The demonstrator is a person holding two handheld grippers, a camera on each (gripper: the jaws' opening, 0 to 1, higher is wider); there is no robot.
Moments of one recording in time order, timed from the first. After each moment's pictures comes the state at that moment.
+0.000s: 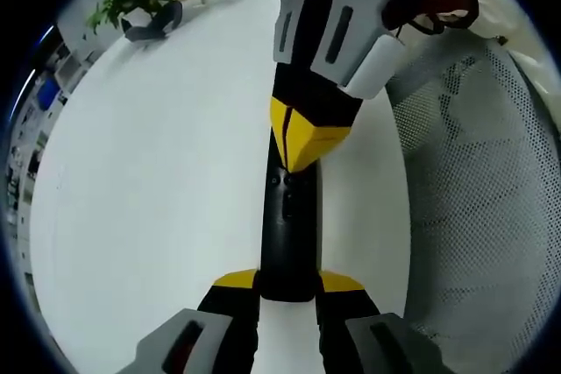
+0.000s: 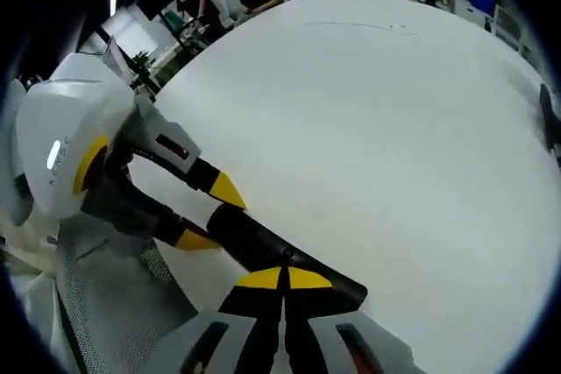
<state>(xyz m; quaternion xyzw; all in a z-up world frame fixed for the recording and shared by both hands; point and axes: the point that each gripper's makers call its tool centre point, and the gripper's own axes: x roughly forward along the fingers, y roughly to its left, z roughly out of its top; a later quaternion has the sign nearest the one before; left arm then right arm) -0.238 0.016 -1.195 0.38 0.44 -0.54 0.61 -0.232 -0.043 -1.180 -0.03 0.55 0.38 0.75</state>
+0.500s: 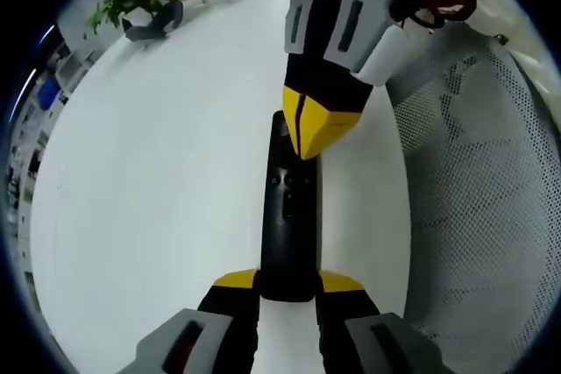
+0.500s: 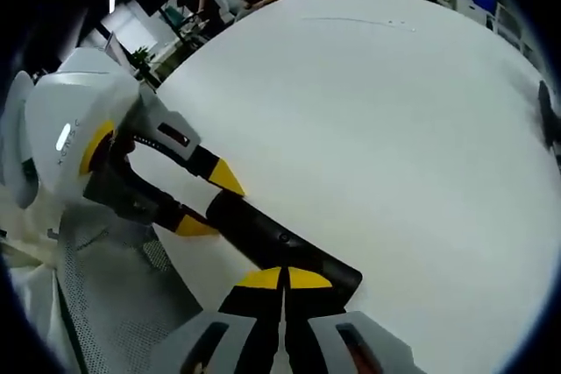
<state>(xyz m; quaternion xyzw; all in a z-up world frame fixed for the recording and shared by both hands) -0.238 0.016 -1.196 0.38 0.44 -0.54 0.61 -0.239 -0.052 -1.182 -0.05 0.55 0.38 0.74</state>
